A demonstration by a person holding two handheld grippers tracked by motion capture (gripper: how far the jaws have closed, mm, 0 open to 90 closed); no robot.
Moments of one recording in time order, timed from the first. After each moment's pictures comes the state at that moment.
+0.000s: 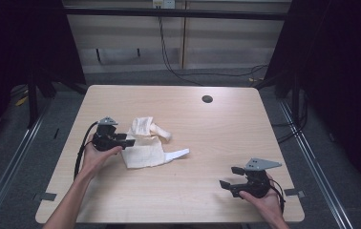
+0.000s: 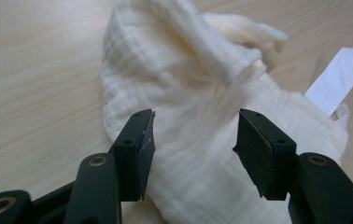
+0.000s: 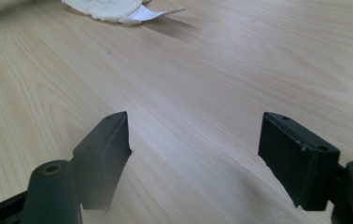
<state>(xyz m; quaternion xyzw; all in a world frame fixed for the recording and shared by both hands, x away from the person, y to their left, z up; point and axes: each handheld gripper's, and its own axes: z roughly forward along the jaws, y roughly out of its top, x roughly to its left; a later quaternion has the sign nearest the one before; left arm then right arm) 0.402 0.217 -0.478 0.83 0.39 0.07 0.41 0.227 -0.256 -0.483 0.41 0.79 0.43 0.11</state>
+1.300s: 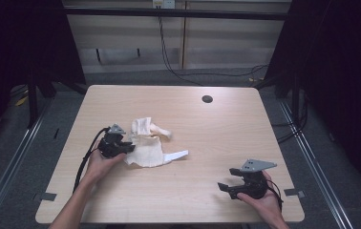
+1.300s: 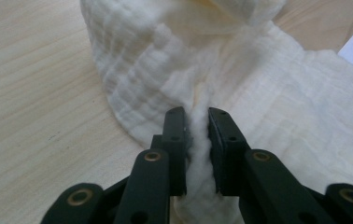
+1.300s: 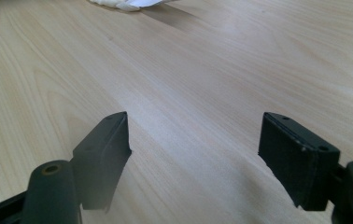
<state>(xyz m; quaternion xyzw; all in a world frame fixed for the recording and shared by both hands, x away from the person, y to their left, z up) 0.391 0.202 -0.495 0.86 0.36 0.10 0.35 0.226 -0.249 -0.485 0.40 0.81 0.41 0.11</state>
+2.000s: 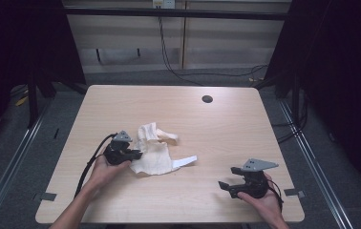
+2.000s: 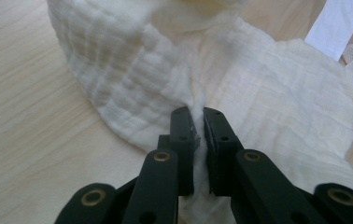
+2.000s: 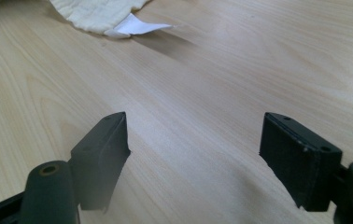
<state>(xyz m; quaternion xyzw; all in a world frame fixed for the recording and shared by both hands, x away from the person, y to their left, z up) 0.366 0.181 -0.497 0.88 0.30 0.06 0.37 0.226 -0.251 -0.484 0.41 0.80 0.41 0.12</state>
